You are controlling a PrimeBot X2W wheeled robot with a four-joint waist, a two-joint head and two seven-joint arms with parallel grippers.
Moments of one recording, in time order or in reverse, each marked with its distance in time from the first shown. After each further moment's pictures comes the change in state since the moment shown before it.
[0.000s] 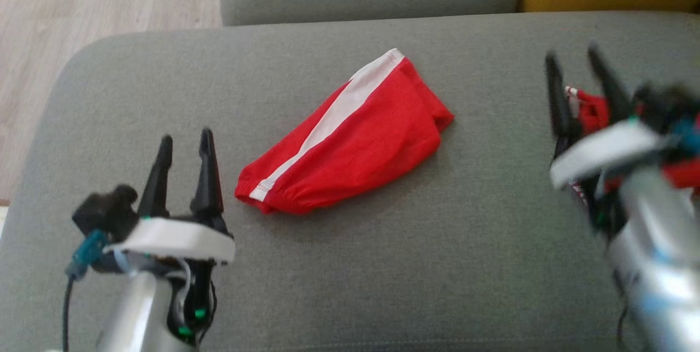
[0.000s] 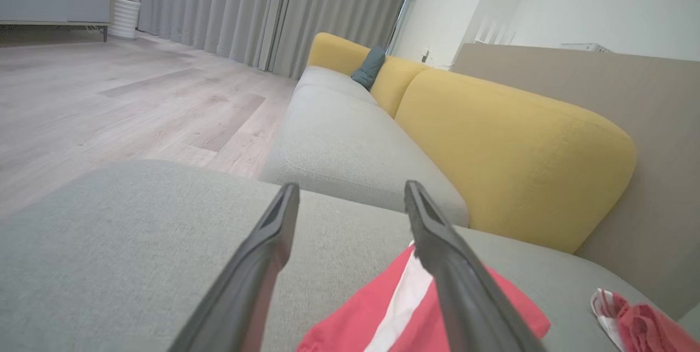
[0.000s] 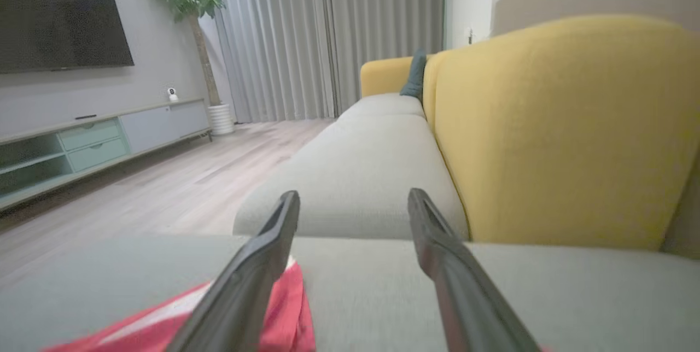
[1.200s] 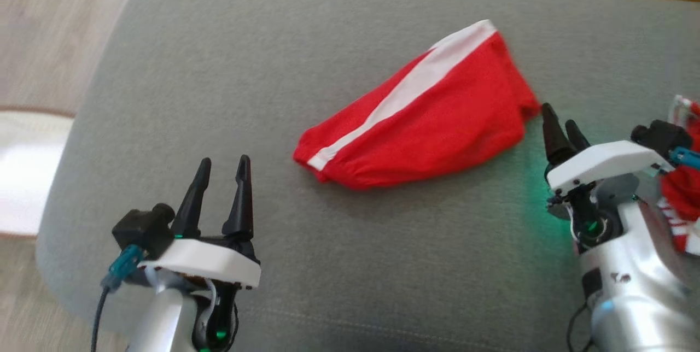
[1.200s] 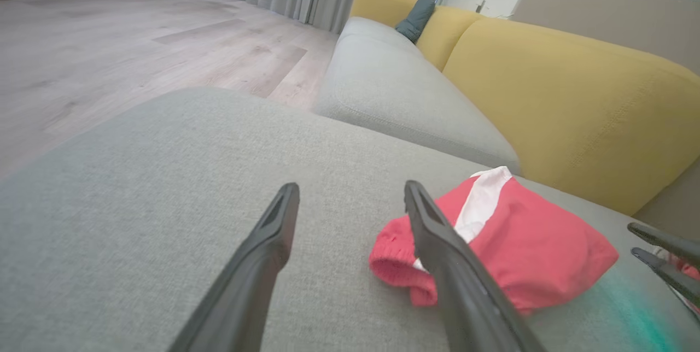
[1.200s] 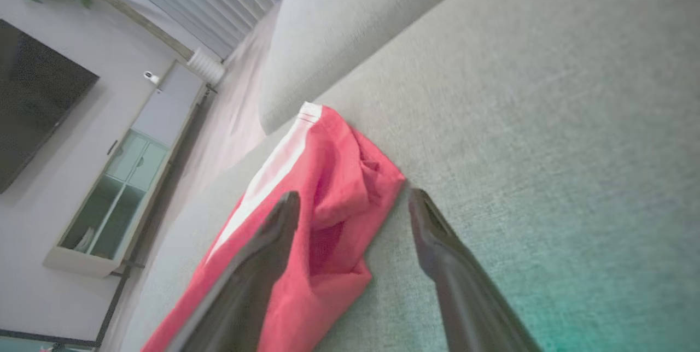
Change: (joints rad) left arm 0.057 -0.057 -0.012 0.039 0.084 -0.096 0.000; right arm 0.095 0.242 -0.409 0.051 0.195 0.000 0.375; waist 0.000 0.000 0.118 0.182
